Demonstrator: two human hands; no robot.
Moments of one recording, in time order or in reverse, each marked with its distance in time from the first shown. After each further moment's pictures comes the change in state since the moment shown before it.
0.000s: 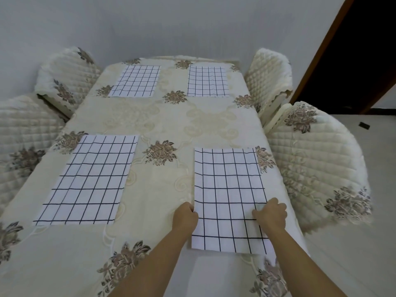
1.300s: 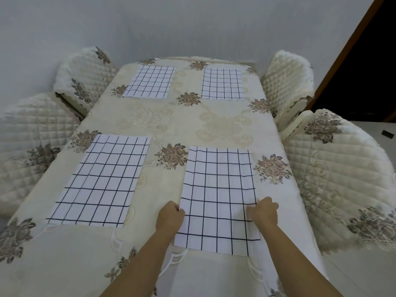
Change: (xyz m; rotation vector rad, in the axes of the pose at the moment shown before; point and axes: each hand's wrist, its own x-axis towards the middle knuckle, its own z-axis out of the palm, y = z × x) left_hand 0.028 -0.029 -0.049 -0.022 0.137 -0.091; right_hand 0.015 -0.054 0.028 0.066 -0.089 0.001
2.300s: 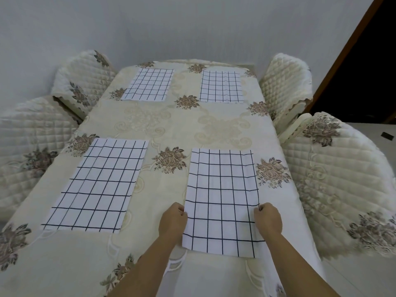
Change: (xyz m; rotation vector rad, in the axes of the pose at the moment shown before) left_hand 0.000 0.010 0.011 -0.004 0.002 0.032; right_hand 0.024 0.024 0.001 -0.001 0.084 -0.151
